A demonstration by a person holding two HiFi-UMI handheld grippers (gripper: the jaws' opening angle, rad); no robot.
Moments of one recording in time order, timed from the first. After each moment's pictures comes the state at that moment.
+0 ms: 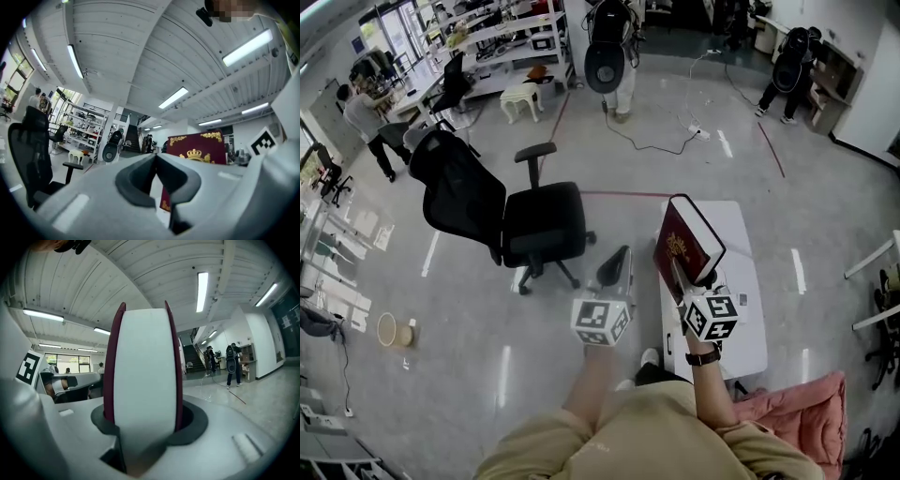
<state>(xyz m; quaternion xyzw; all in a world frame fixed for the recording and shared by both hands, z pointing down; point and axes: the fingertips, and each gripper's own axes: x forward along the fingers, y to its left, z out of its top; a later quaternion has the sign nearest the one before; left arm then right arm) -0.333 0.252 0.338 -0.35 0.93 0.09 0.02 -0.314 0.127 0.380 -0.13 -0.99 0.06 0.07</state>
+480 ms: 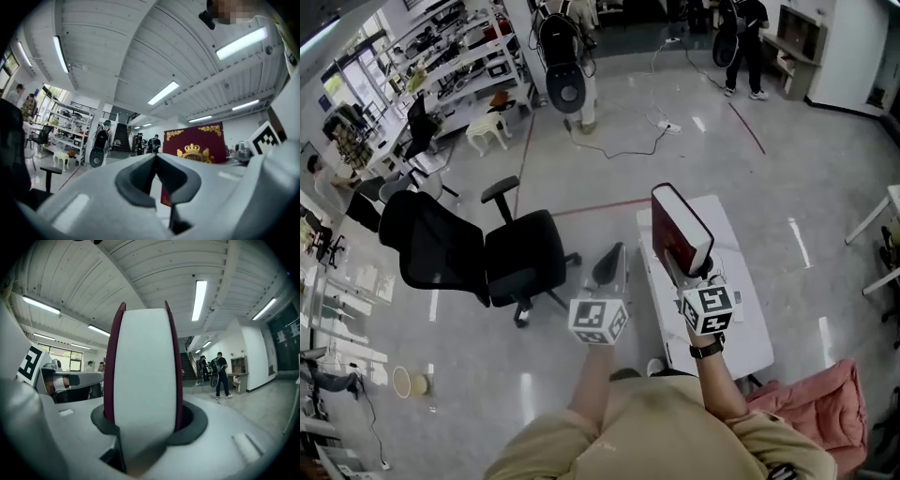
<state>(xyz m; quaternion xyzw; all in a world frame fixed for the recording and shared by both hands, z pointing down) -0.399 0.108 0.331 -0.40 0.92 0.06 0.02 -0.370 -0.003 0.363 -0.08 -1.00 0.02 0.04</state>
